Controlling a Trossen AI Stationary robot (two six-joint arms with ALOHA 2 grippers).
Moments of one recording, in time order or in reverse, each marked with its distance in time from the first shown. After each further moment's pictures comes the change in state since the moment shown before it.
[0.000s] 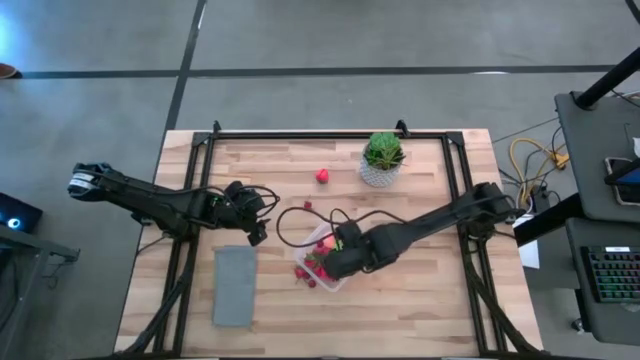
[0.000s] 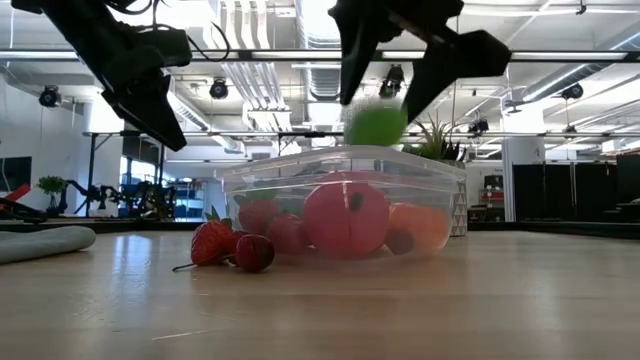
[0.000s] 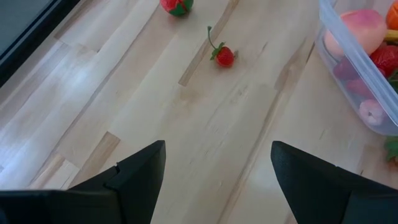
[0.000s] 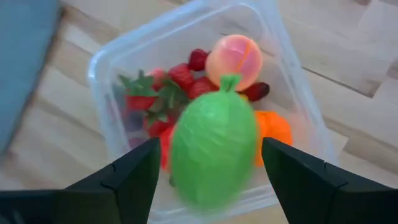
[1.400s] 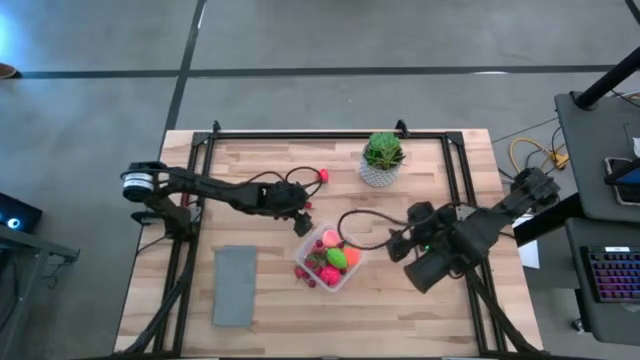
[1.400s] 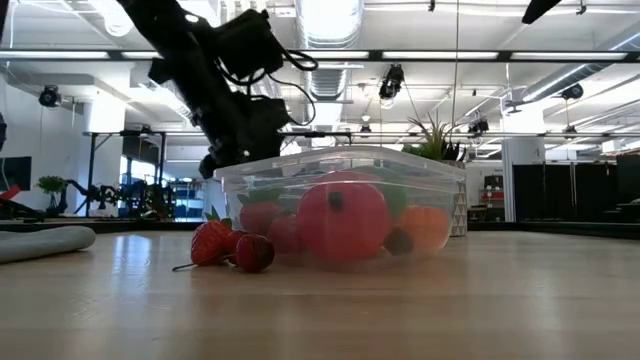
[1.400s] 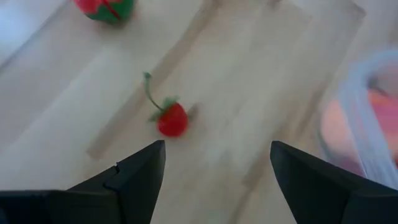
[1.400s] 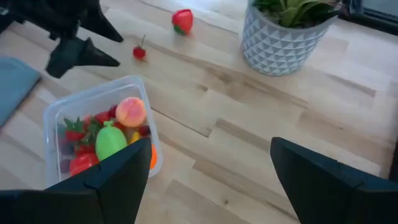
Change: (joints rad) left arm 0.241 0.541 0.180 0.421 0.296 0.031; right arm 0.253 -0.382 -0.058 -0.603 0.387 0.265
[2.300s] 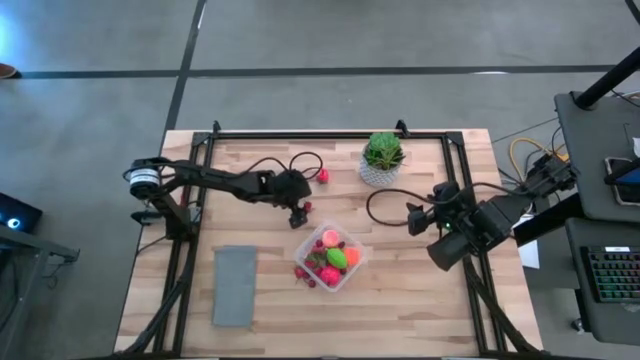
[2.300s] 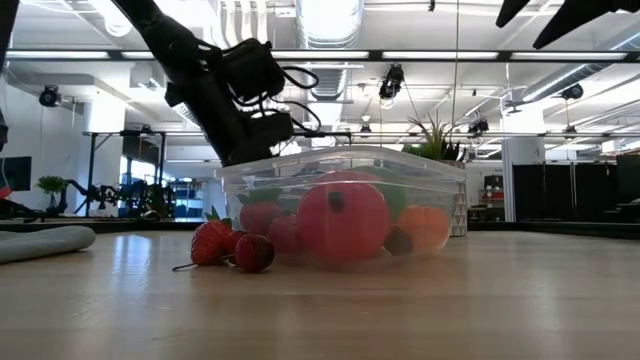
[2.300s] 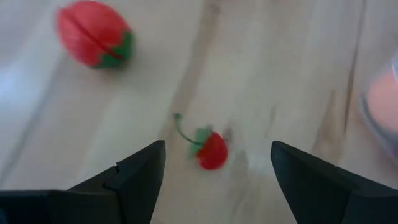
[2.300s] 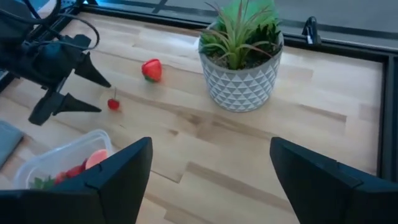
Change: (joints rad) left arm 0.151 0.040 -0.019 0.093 0.140 0.401; right arm -0.017 -0.280 -0.289 0.003 0.159 0.111
